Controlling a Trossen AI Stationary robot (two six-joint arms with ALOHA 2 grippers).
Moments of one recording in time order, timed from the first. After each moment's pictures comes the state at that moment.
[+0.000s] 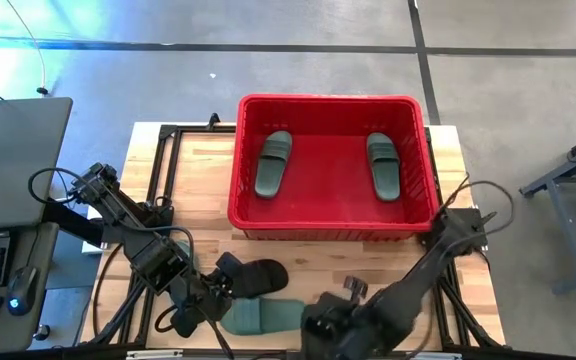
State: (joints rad) left arm -0.63 1.58 1.56 -1.02 -0.15 -0.03; right arm 0.76 2.11 2.25 -1.38 0.32 1.12
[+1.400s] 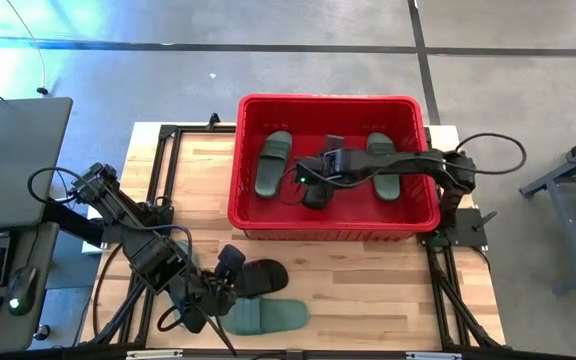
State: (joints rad) left arm -0.63 1.58 1.57 -1.00 -0.31 -0.02; right arm -0.13 1.82 1.54 -1.03 0.65 -0.07
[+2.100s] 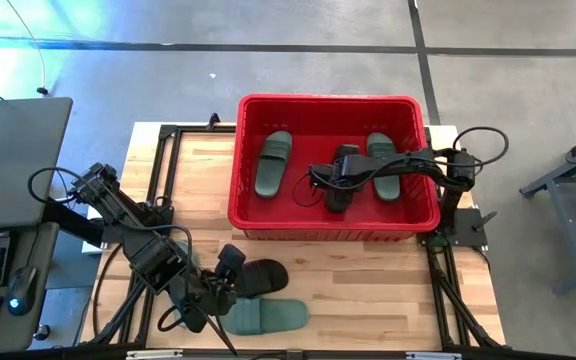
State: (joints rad) left arm -0.63 1.58 1.57 -1.00 -0.33 -0.02; right arm -0.22 1.82 1.20 -0.92 0.65 -0.09
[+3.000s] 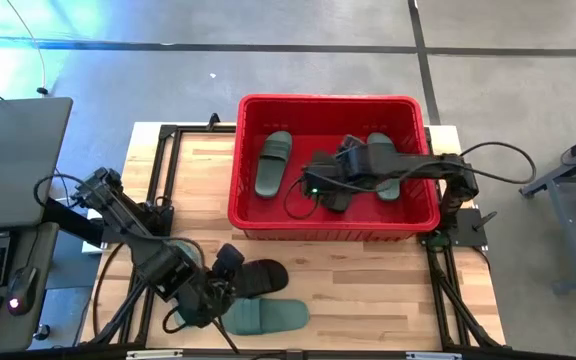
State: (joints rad) left arm -0.64 1.63 1.57 -1.17 -0.31 0.01; right arm 0.06 1.82 1.99 -1.53 0.61 0.43
